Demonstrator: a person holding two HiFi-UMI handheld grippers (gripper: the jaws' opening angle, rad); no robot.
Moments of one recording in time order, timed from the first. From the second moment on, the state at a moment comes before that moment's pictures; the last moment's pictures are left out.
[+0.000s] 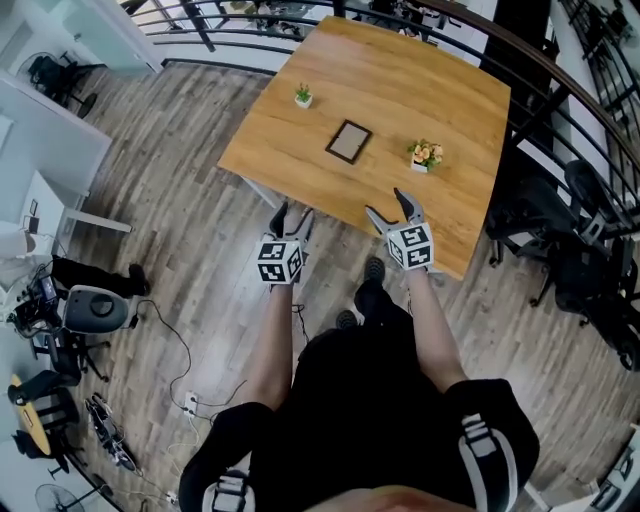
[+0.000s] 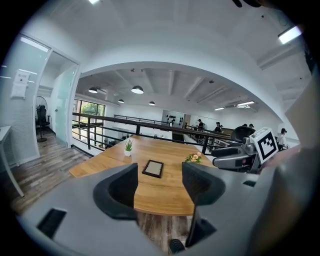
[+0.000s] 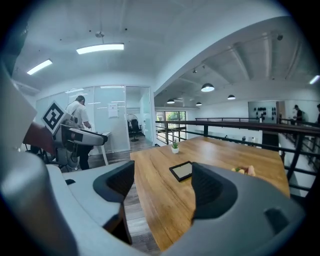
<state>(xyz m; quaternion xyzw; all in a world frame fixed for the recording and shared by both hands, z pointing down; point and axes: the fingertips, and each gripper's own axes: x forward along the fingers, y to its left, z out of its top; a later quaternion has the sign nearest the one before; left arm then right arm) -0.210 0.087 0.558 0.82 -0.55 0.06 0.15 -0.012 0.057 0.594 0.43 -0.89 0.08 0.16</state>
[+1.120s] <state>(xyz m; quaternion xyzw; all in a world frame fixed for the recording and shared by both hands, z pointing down) -0.181 -0.077 0.575 0.77 -0.60 0.10 0.18 0.000 -0.127 0.617 0.36 -0.91 0.12 0.16</state>
